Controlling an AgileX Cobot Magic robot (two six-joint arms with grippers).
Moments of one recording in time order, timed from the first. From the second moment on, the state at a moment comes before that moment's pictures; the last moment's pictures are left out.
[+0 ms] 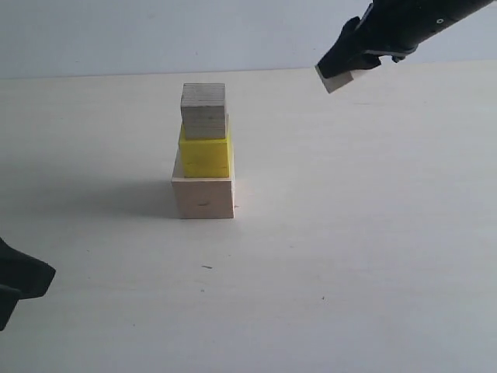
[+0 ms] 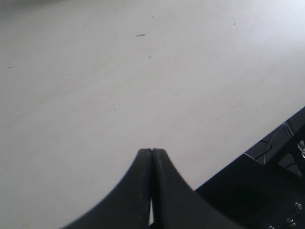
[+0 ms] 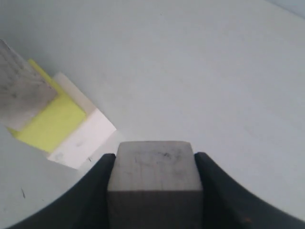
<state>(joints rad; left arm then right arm) -0.65 0.91 -0.68 -0.24 0.94 -0.04 0.17 1.75 -1.36 0.74 0.84 -0.95</state>
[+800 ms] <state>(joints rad) -0.65 0.91 -0.68 -0.25 0.89 -0.05 0.17 1.89 -1.36 1.57 1.21 -2.09</state>
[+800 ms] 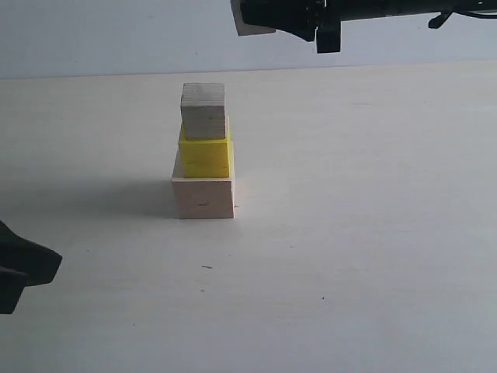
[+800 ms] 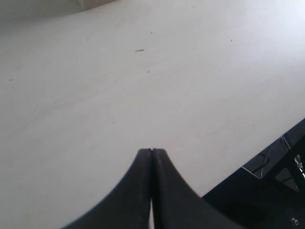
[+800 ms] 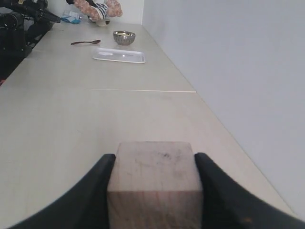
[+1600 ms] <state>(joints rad) -0.65 0.91 -0.68 -0.31 0.88 -0.06 0.26 1.87 -1.36 1.67 1.06 -1.78</state>
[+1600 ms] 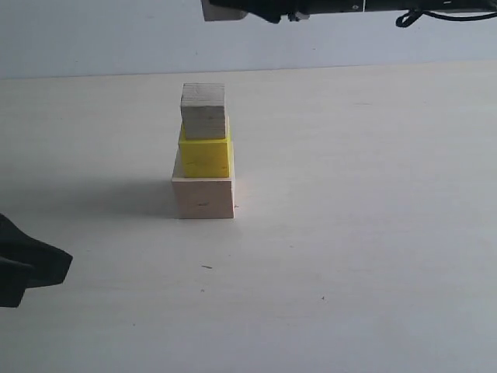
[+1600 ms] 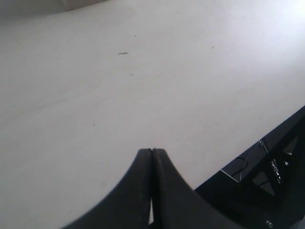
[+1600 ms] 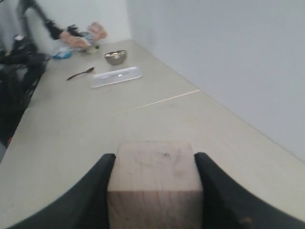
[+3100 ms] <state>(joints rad) -0.65 0.91 -0.68 -0.31 0.73 0.02 0.21 1.64 -1.35 -0.32 -0.10 0.20</state>
